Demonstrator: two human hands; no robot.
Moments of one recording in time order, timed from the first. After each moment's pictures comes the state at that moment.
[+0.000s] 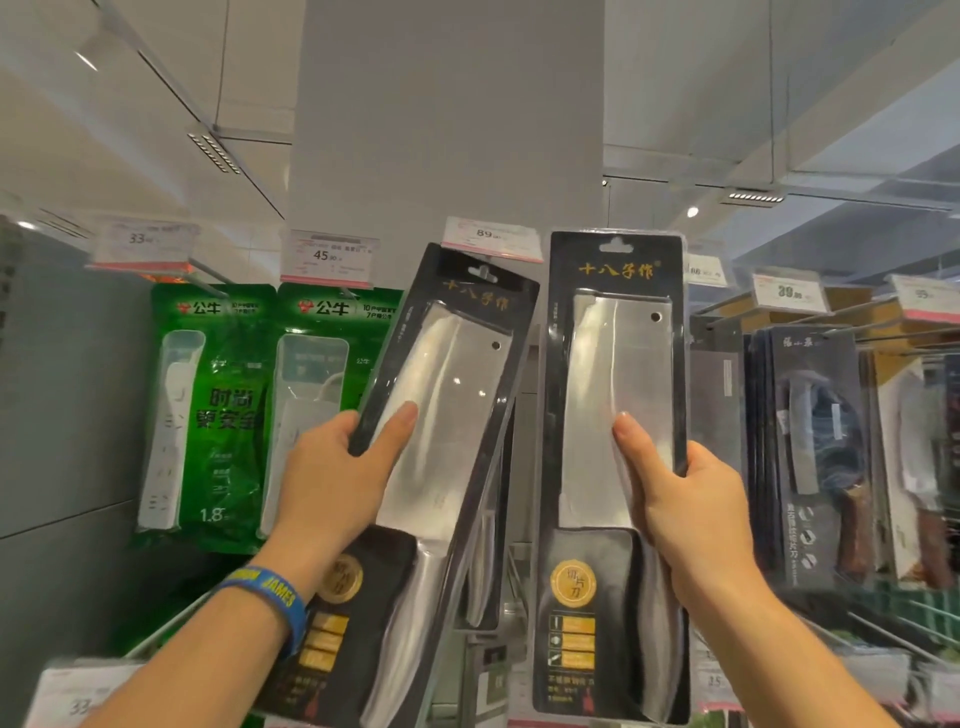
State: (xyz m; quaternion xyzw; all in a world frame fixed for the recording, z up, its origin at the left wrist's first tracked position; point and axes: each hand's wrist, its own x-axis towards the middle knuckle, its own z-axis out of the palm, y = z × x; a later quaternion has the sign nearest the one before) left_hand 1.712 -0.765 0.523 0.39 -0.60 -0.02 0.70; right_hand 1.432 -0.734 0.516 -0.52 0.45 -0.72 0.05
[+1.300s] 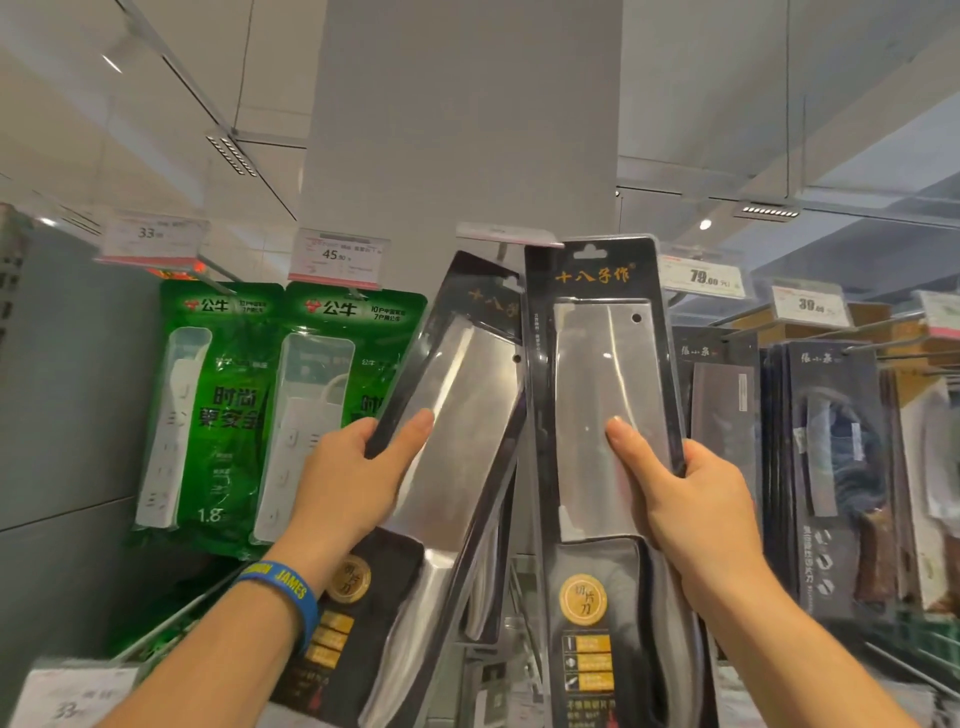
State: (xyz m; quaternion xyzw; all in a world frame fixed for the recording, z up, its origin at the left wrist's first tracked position) left_hand 1.708 -0.784 0.528 0.43 -0.60 -0.07 0.67; right_hand 1.435 -0.737 0.529 -0.56 0.46 -0.69 0.02
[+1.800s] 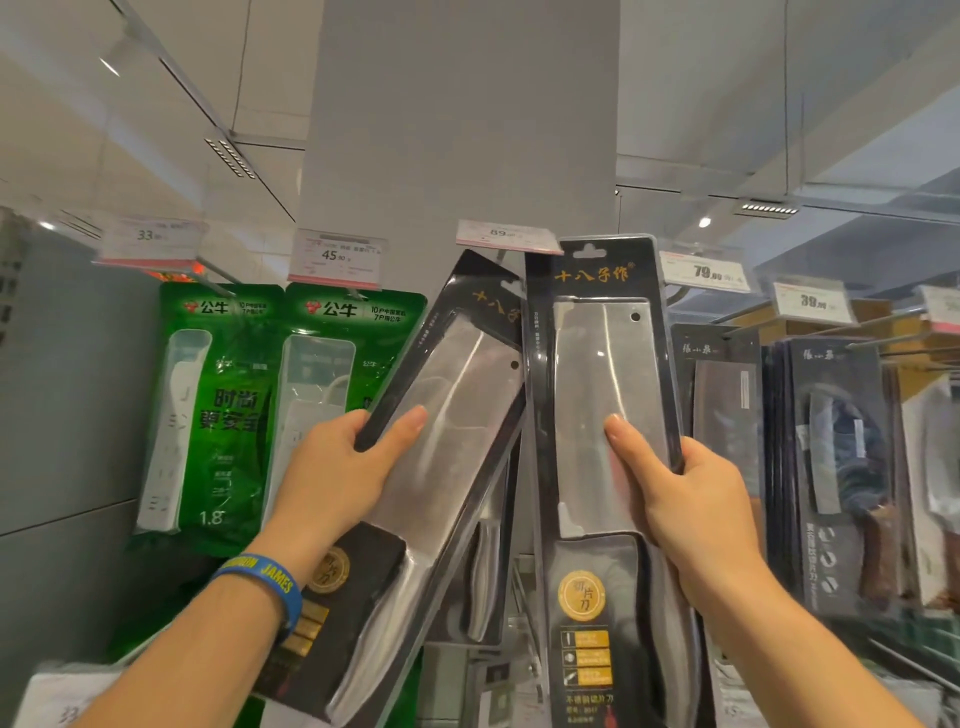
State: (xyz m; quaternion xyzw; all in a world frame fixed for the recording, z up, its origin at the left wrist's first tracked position) left_hand 1.719 -0.777 0.535 0.45 -0.62 -0.02 0.64; right_hand 1.437 -0.741 0.527 -0.56 0.46 -0.69 0.03
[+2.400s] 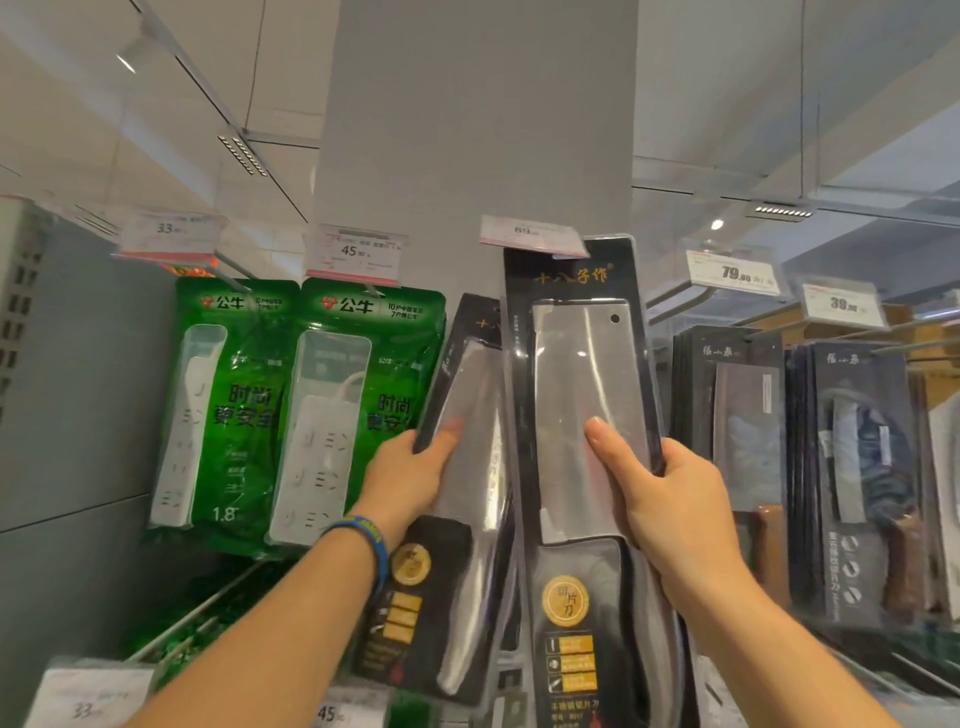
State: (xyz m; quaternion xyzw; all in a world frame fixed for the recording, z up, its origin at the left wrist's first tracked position) left_hand 1.689 -0.848 0.529 0.48 -0.58 -0.22 0.62; right_hand 1.463 -0.751 0.529 -0.57 0.44 -0.69 0.05
